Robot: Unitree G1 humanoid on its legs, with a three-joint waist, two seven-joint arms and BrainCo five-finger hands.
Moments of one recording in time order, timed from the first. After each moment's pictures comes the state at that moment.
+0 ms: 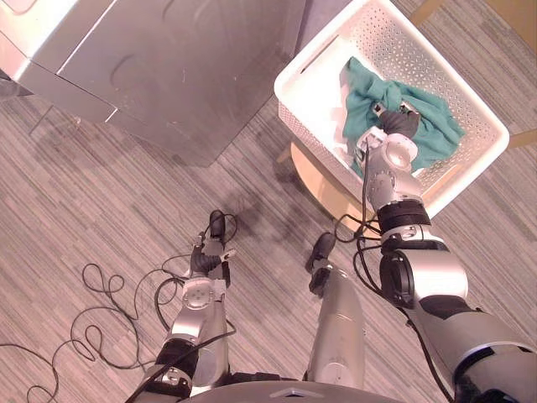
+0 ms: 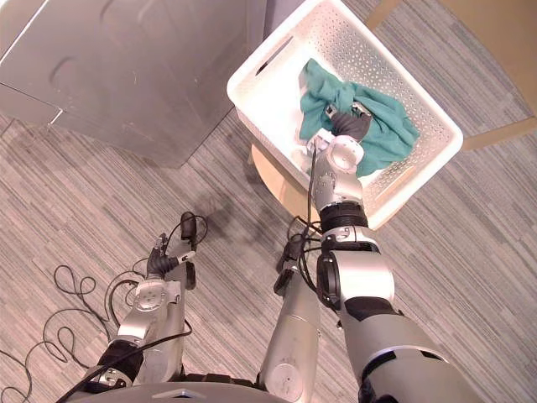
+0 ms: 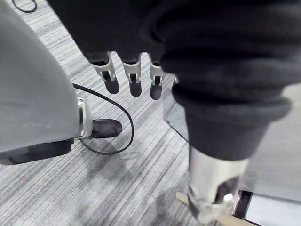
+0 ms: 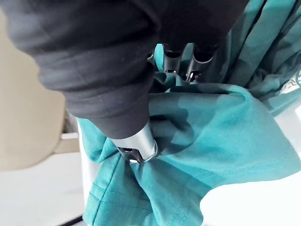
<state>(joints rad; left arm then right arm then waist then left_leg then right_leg) -0.13 -0.06 -0.07 0.61 0.00 -0.04 0.33 -1.00 -0.27 -0.22 0.76 0.57 -0.10 -0.49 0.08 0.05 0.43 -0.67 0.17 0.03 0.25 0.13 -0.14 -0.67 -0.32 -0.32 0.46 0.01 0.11</state>
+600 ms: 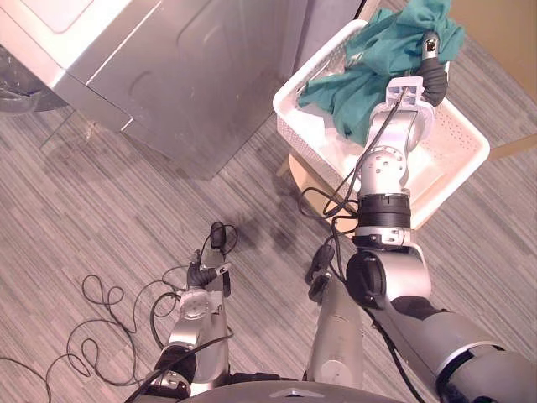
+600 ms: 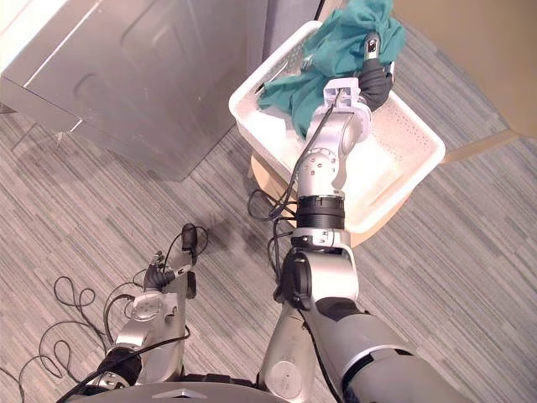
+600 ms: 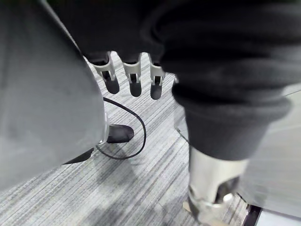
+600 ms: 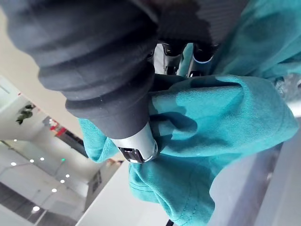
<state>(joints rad) -0.11 -0.07 -0.04 0.70 -0.04 -0.04 0.33 -0.98 -0.05 -0.31 0.28 0.83 -0.33 -0.55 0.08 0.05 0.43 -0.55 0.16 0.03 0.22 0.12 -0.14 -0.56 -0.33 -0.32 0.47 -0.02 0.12</state>
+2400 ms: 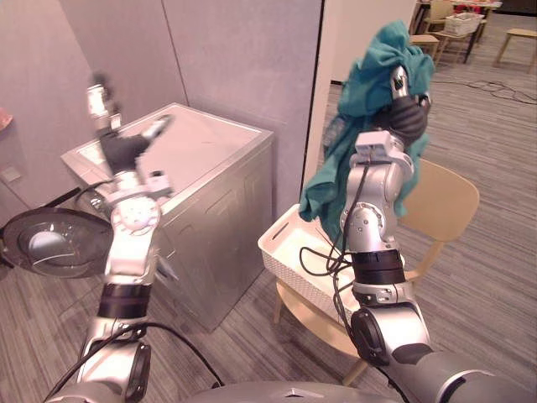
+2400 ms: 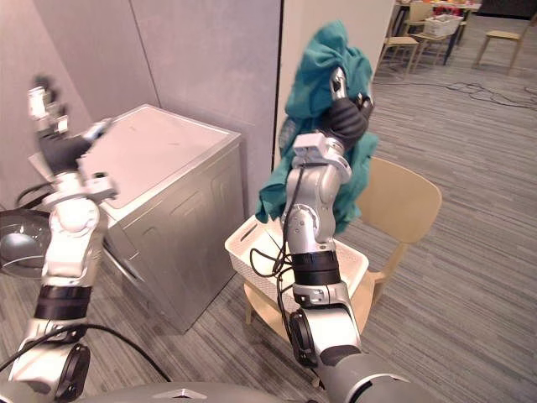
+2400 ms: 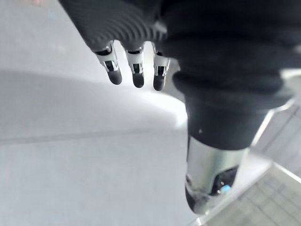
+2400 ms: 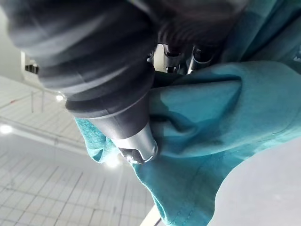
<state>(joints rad) -0.49 0.24 -0.05 -0.01 -0.10 -0.11 0.42 -0.71 -0.09 -0.02 0.02 0.75 -0.32 -0.50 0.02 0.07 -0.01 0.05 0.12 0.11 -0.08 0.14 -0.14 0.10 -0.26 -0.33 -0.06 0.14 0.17</state>
